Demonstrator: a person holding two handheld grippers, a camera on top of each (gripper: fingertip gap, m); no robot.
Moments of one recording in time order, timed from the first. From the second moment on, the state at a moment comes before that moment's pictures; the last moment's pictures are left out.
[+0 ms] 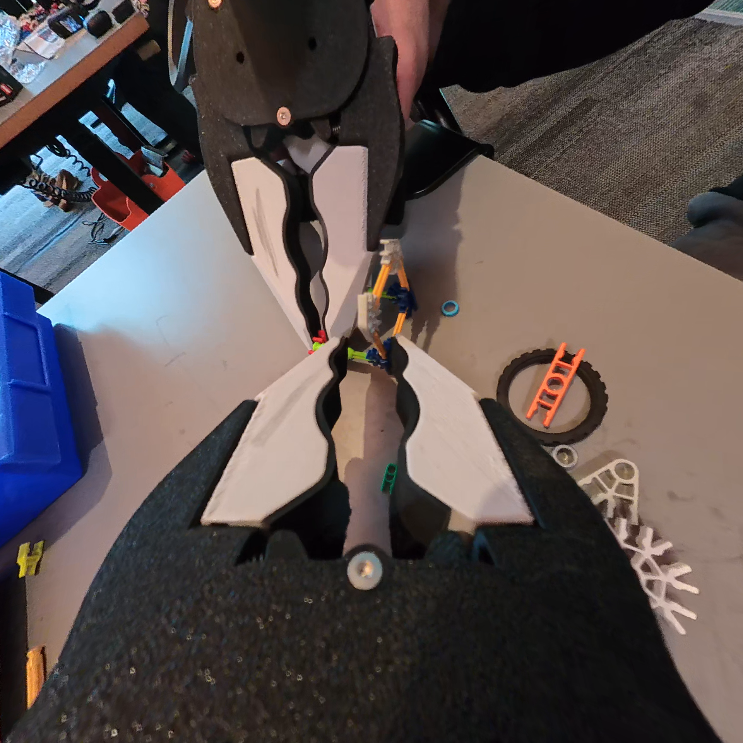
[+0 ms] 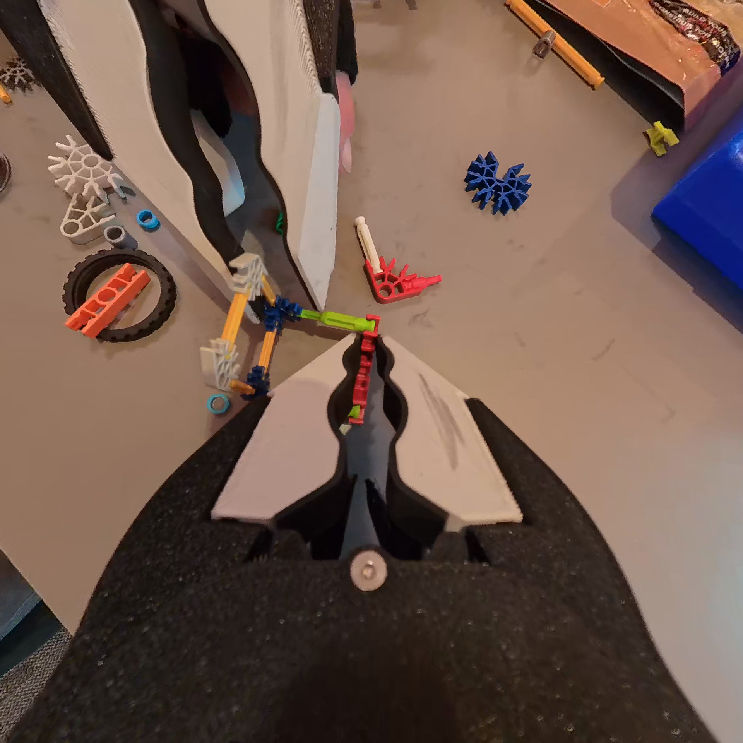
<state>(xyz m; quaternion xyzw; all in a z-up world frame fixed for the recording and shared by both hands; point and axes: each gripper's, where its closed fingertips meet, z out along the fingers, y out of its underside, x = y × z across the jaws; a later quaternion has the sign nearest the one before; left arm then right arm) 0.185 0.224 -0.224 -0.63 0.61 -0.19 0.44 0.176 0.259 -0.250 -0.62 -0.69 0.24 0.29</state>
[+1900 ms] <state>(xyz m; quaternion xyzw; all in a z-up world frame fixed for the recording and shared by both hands) 0.189 0.214 -0.236 -0.66 0.62 -0.21 0.36 0.176 0.254 -0.251 -0.58 -0.71 0.27 0.29</state>
